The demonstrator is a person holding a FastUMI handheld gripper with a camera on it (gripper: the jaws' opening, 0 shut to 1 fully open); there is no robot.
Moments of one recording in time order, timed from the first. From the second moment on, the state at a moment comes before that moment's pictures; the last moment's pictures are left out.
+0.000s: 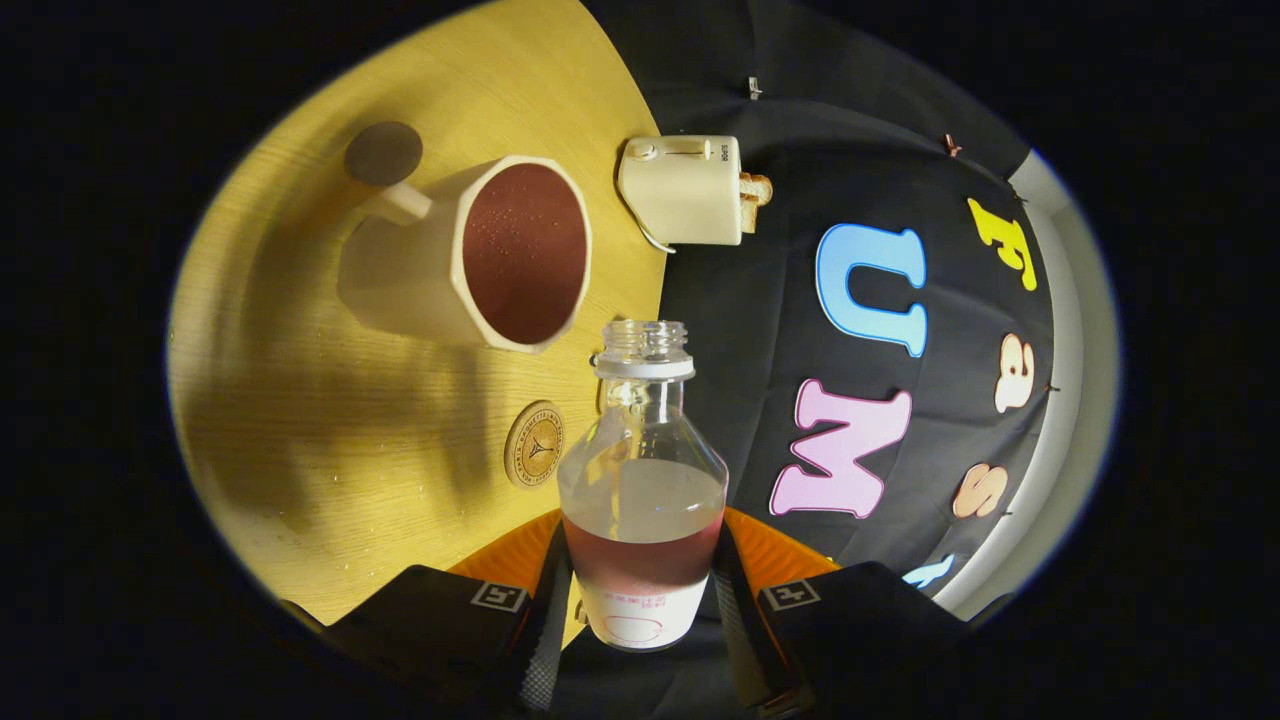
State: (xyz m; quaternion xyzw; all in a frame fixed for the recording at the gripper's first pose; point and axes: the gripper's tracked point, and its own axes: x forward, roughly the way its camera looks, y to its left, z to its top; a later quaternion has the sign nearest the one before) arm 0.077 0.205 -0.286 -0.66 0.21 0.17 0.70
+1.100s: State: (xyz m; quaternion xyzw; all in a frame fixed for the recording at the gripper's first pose) arm 0.092 0.211 -0.276 -0.73 0.15 0.18 0.64
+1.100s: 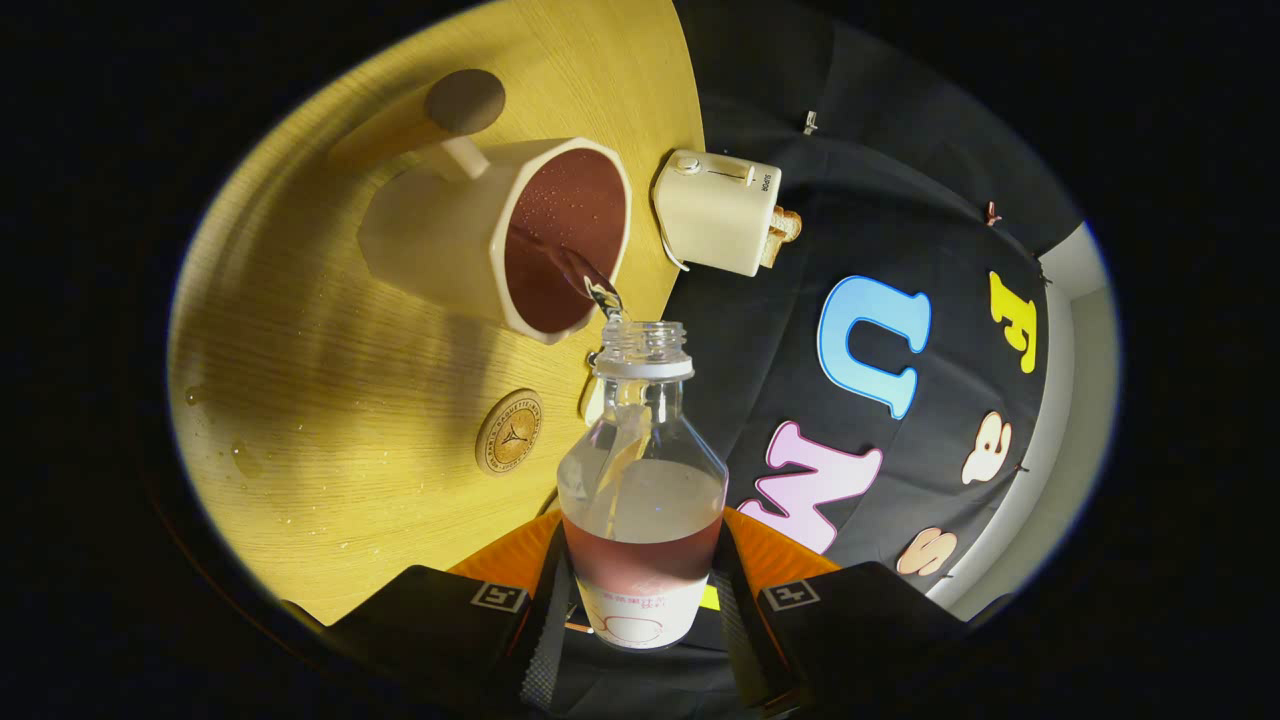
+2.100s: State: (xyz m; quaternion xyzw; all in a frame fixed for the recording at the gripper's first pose) arm 0.095 0.217 -0.270 -0.77 0.12 0.19 0.60
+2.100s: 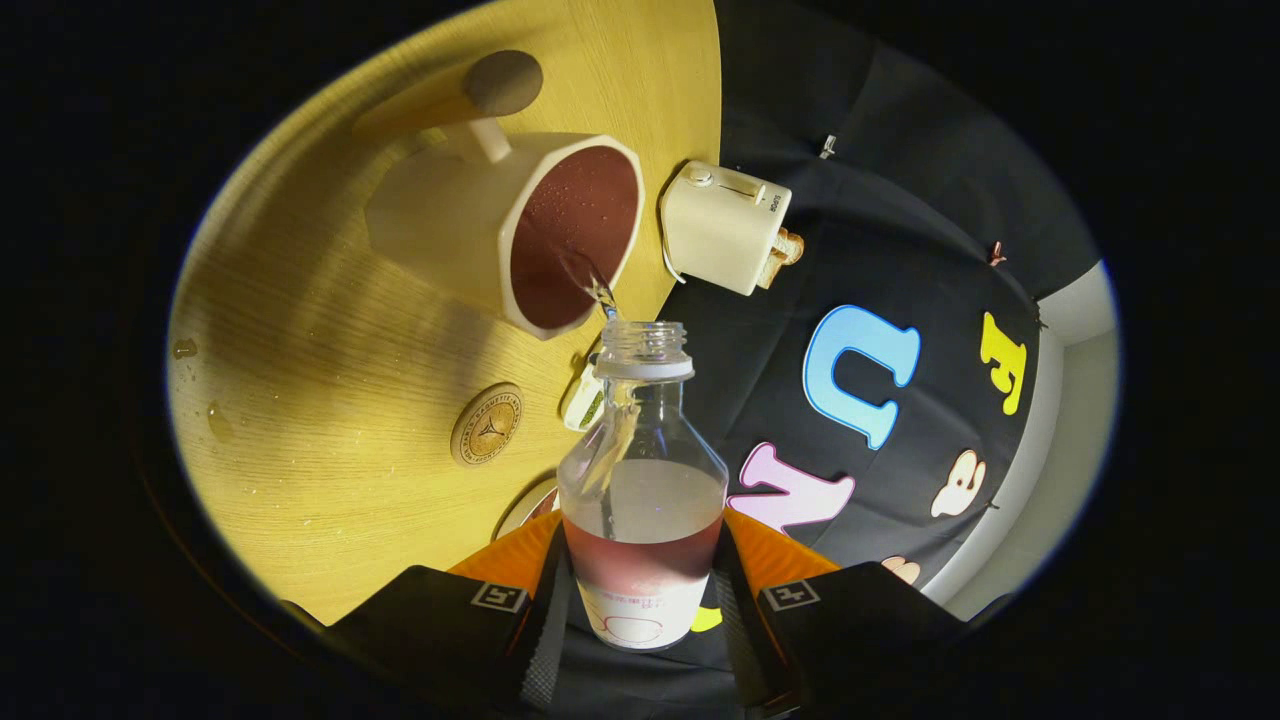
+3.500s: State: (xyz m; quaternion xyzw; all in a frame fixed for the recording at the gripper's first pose) arm 0.101 0.241 -0.260 -0.83 0.03 0.20 0.52
